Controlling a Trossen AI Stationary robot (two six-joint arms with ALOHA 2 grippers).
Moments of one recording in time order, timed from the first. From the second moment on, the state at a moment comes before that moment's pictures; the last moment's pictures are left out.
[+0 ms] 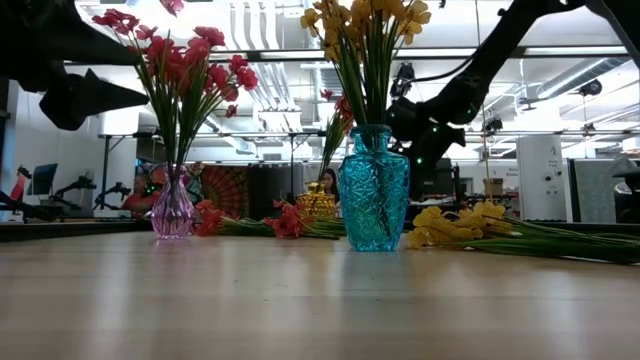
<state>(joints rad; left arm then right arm) -0.80 0.67 0.19 0.20 -1.11 -0.61 -0.66 1.87 1.01 -0.01 -0.26 -0.49</state>
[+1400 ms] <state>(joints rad) -0.80 0.80 0.19 0.18 -1.22 -0.69 -0.66 1.81 1.01 -0.21 -0.25 -0.47</state>
